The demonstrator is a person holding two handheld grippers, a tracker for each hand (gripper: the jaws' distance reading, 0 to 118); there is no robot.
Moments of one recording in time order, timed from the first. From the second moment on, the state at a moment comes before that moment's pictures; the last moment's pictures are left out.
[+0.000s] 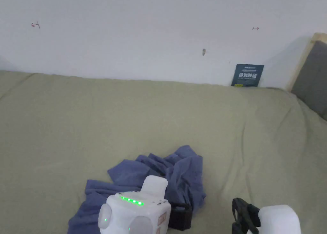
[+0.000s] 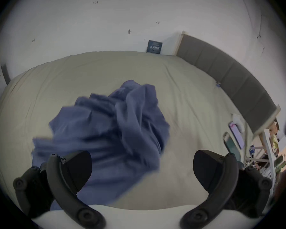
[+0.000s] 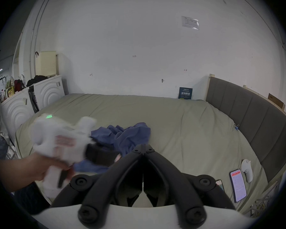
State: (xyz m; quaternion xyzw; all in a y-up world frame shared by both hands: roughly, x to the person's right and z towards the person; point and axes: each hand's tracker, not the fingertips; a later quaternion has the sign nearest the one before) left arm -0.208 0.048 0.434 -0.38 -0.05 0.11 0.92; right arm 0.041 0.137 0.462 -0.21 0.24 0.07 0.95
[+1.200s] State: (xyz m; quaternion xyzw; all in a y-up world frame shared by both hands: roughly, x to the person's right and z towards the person) left arm -0.430 0.006 0.309 -0.58 0.22 0.26 0.74; right arm 0.046 0.097 0.471 -0.26 0.24 0.07 0.93
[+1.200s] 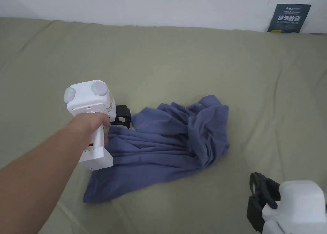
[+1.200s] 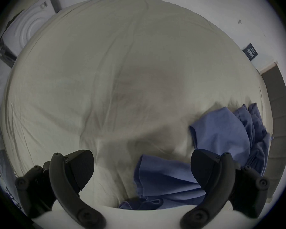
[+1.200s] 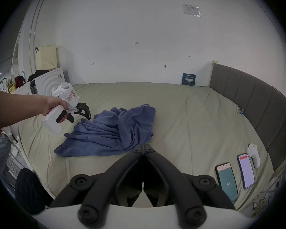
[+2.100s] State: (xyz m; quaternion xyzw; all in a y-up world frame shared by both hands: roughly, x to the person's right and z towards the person) left arm -0.413 0.054 0.375 -0.47 0.10 0.28 0.83; right arm 0.026 0.112 0.395 -0.29 0.25 0.13 0.91
